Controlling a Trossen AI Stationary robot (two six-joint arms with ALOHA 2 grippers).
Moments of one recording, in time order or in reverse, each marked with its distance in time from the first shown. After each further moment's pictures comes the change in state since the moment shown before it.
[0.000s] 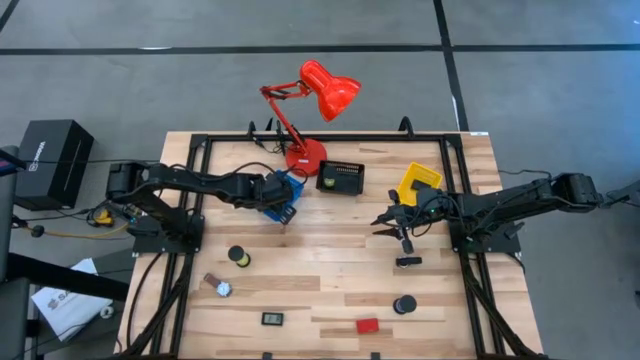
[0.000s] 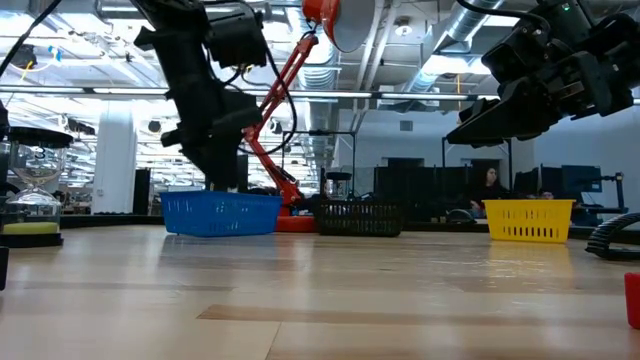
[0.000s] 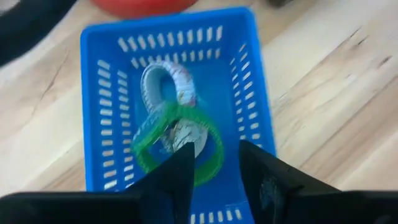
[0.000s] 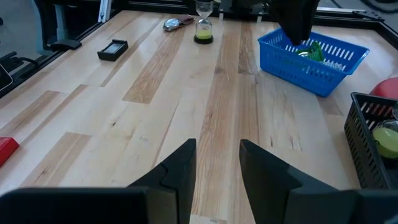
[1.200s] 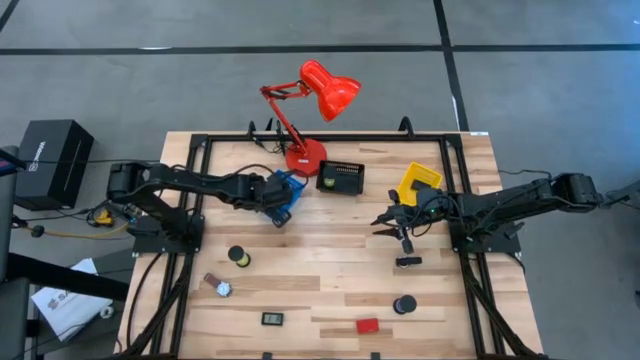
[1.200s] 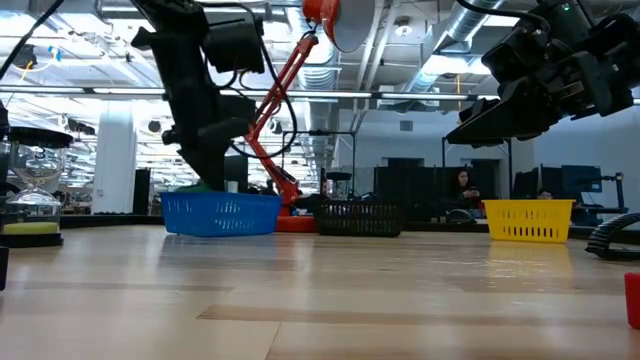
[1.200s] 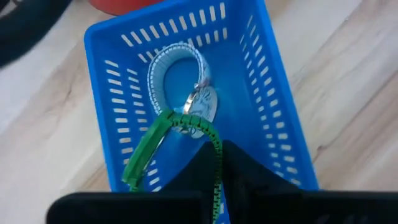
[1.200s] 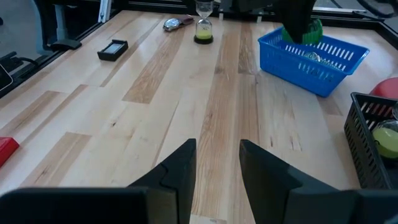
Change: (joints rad) left arm -0.005 0.013 -0.002 -0.050 -0.032 0.128; right arm 0.000 0.000 0.000 0.000 0.000 0.000
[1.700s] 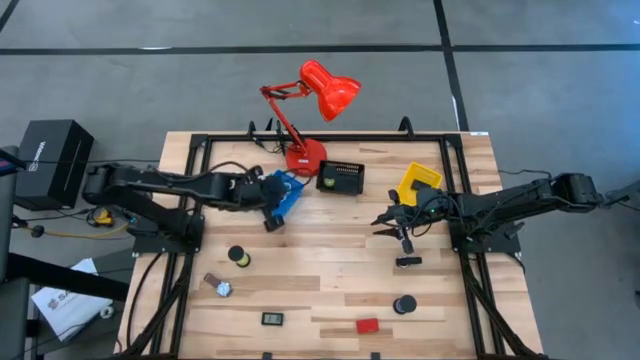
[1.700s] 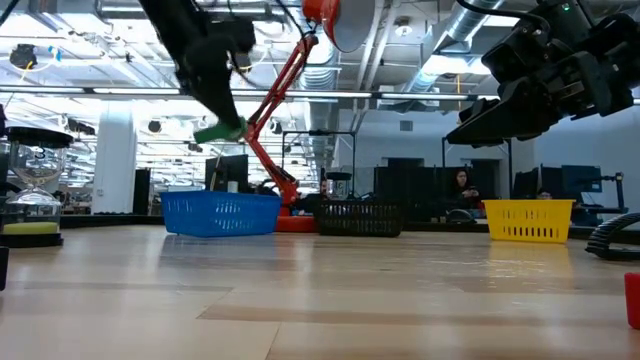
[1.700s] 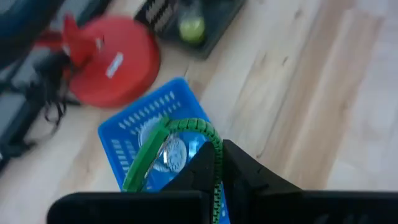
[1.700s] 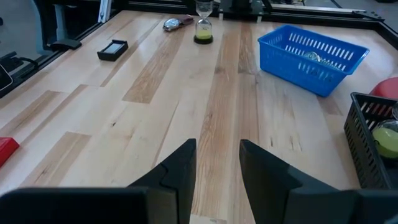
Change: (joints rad) left arm -0.108 -0.194 0.090 -0.049 -0.019 0.249; right arm 0.000 0.000 0.000 0.000 0.000 0.000
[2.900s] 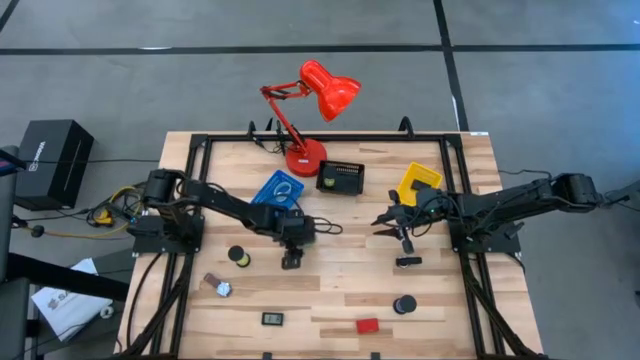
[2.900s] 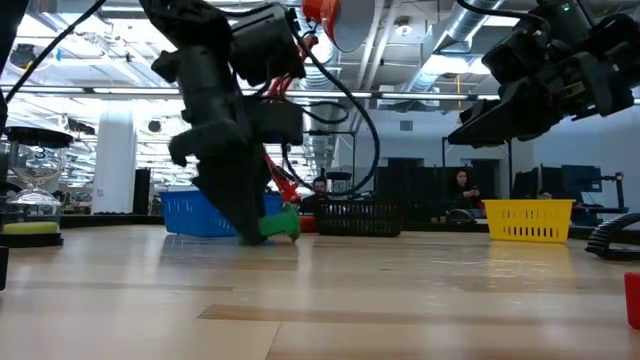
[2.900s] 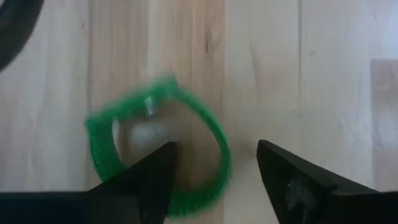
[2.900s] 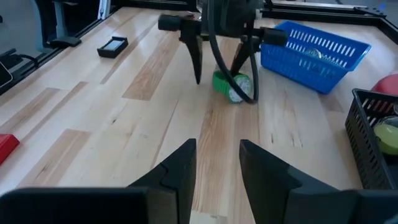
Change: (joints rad) left arm -0.102 0.490 0.000 0.355 0.367 0.187; right arm 0.000 -0.001 0.000 -0.002 0.000 0.000
